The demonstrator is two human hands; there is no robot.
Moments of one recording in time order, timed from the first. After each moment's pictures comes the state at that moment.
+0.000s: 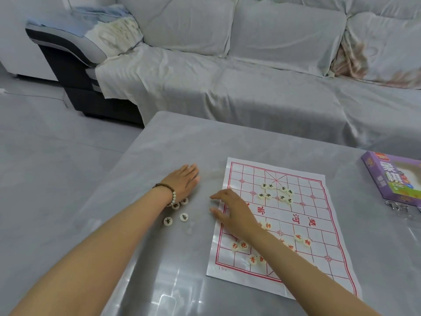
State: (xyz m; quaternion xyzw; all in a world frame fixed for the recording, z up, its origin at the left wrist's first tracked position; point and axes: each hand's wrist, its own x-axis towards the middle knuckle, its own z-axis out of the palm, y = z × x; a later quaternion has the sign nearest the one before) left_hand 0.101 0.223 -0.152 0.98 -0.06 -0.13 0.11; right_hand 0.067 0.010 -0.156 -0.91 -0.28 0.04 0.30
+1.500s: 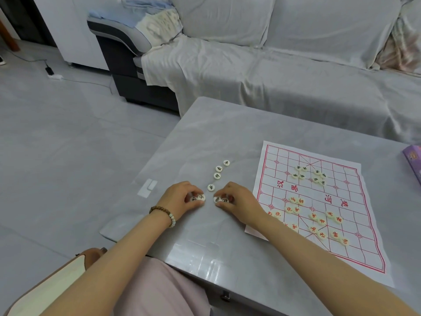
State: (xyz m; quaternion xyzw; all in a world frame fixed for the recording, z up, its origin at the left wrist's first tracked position) left_hand -0.076 0.262 -0.142 0.94 0.05 0.02 0.32; right_hand 0.003 0.068 -0.150 -0.87 -0.36 0.11 0.31
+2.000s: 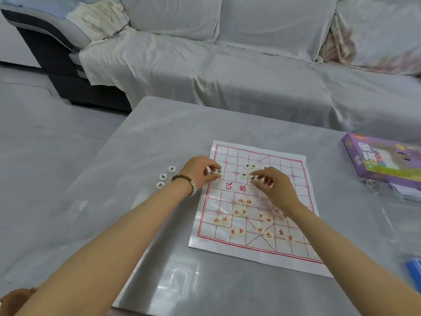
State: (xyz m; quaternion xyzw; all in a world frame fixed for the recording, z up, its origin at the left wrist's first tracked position) left_hand 0.071 0.127 -0.114 0.93 -0.05 0.00 0.36; right_hand 0.088 -0.112 -0.125 -0.93 -0.16 -0.01 0.33
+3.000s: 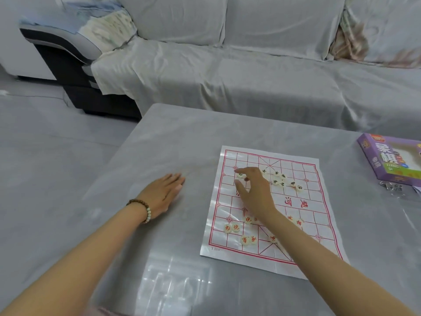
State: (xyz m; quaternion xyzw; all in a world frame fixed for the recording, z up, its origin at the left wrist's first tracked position) left_hand 0.023 0.231 -0.150 0.98 -0.05 -0.12 0.15; right_hand 0.076 -0.036 -0.140 -0.91 -0.15 -0.04 0.39
